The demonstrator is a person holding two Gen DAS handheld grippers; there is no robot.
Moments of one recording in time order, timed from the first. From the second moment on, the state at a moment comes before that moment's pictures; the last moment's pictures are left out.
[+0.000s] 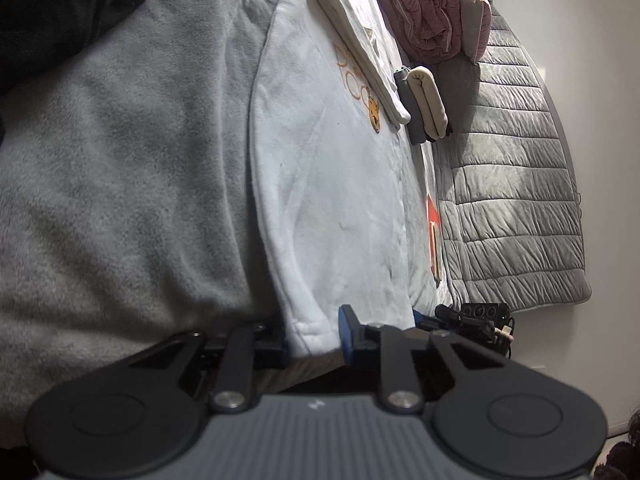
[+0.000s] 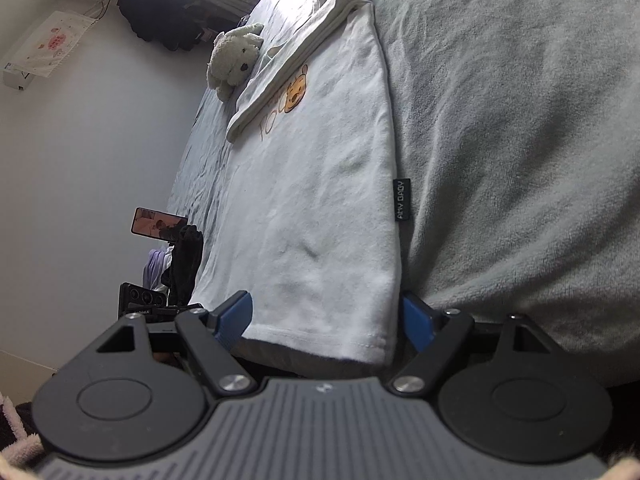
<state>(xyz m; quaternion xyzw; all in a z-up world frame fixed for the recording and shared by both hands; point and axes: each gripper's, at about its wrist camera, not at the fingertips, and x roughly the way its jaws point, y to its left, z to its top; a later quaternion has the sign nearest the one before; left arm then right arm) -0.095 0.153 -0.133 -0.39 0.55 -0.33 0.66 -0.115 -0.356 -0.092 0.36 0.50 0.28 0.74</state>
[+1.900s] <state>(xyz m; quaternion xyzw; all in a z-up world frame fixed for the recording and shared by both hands) 0.051 0.162 -0.130 -0.47 0.49 -0.23 0.70 0.050 -0.340 -0.110 0.40 0.48 0.20 0.75</state>
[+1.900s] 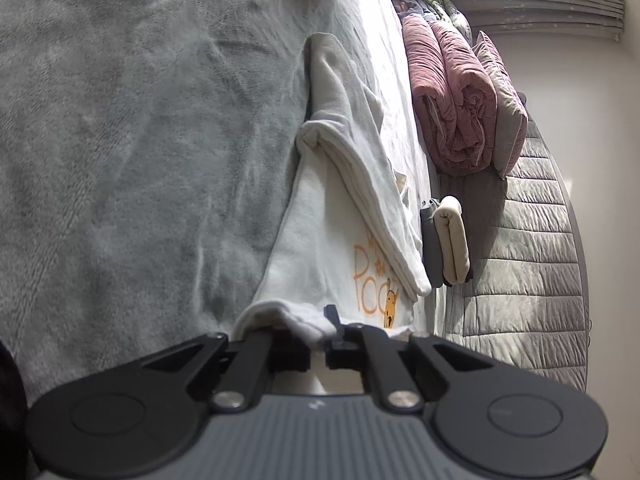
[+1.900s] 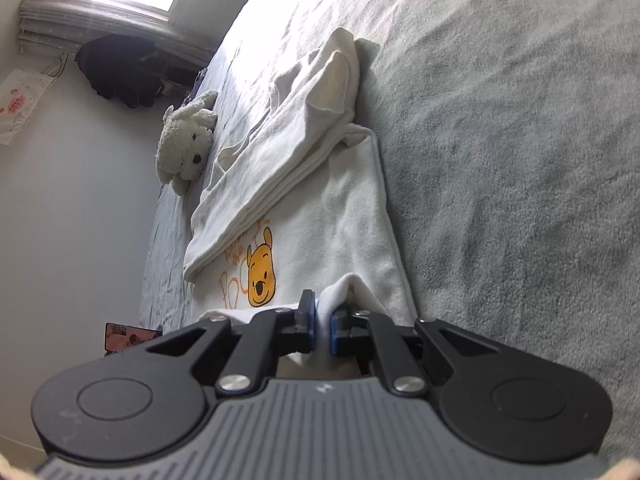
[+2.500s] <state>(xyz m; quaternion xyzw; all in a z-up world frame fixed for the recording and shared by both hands) 0.058 0.169 -0.096 -0.45 0.42 -0.20 0.76 0.046 -0.364 -0.087 0.45 0.44 0.16 0.76</state>
